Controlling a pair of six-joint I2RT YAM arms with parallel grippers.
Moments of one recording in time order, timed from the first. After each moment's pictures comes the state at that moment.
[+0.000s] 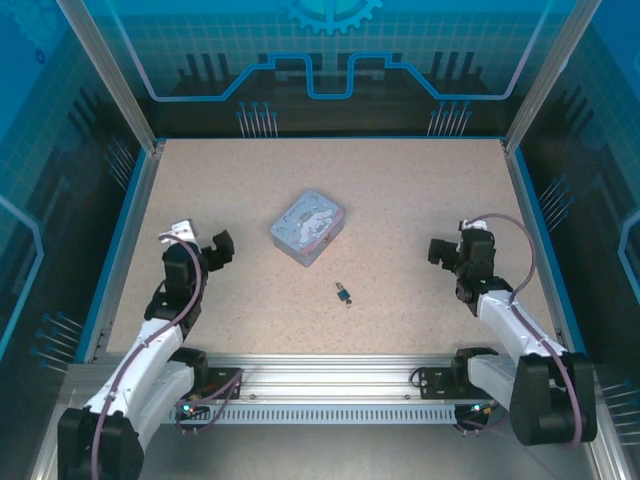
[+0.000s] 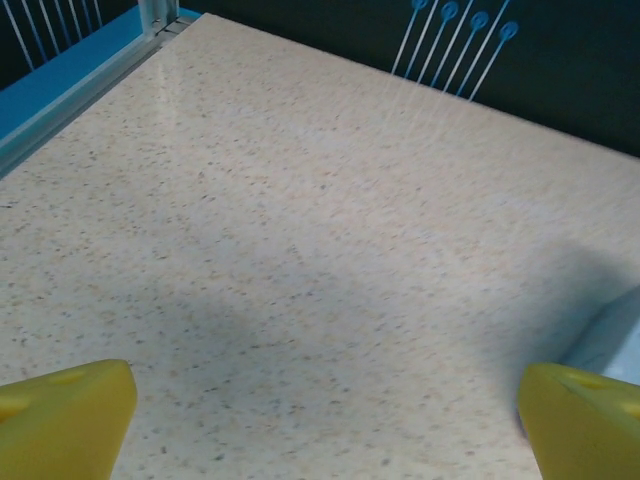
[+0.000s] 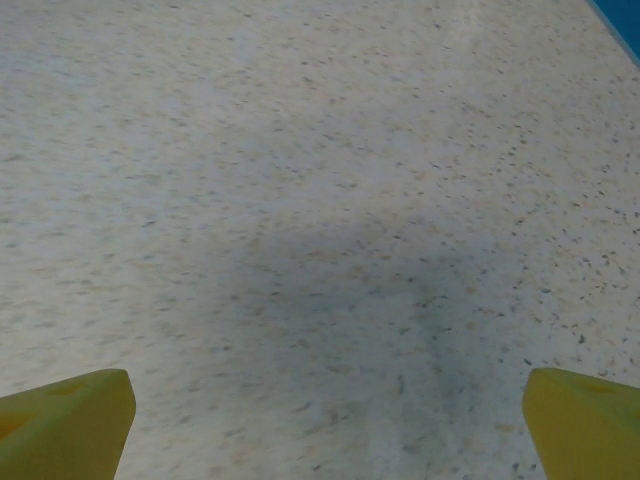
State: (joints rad) left arm -0.09 0.78 0.34 0.01 -0.27 -0.35; right arm 0.00 1.06 0.40 0.00 0.19 0.16
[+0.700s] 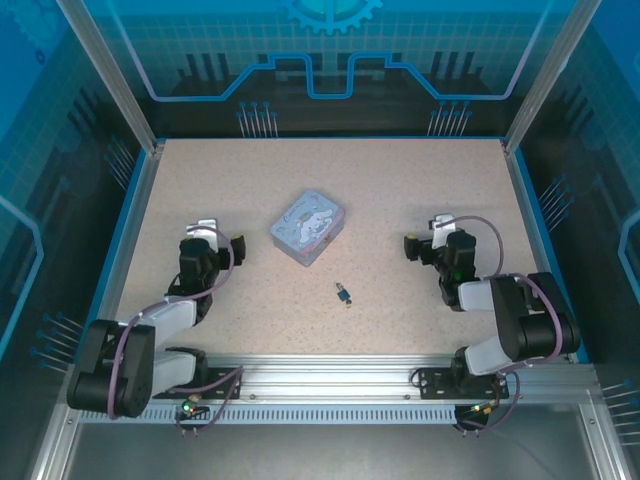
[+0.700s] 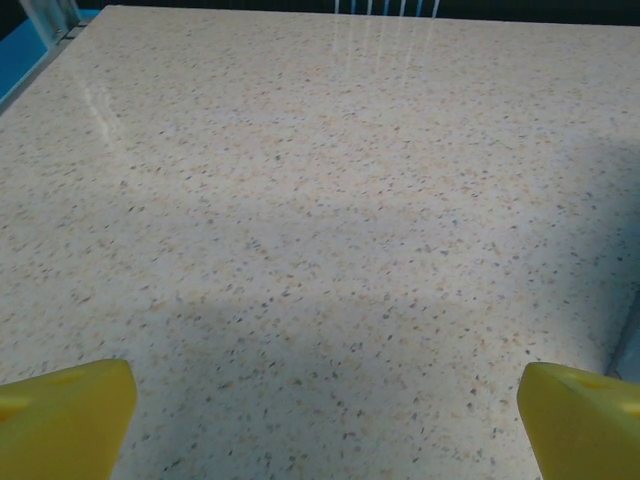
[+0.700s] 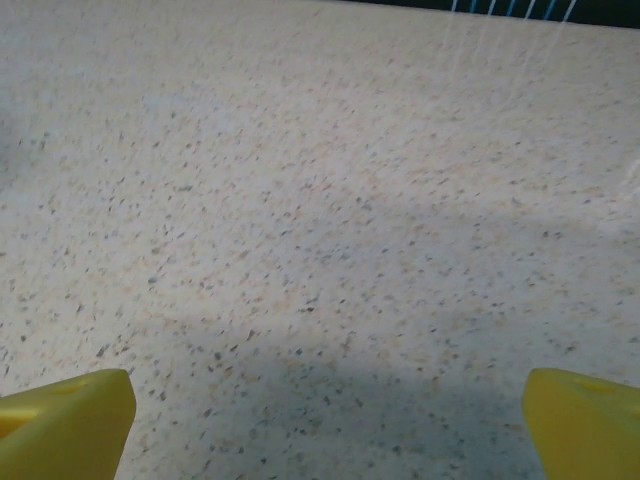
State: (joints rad) left arm -0.05 1.21 0.26 0.53 -0.13 -0.09; right arm 0.08 1.49 0.33 0.73 -0.01 -0.06
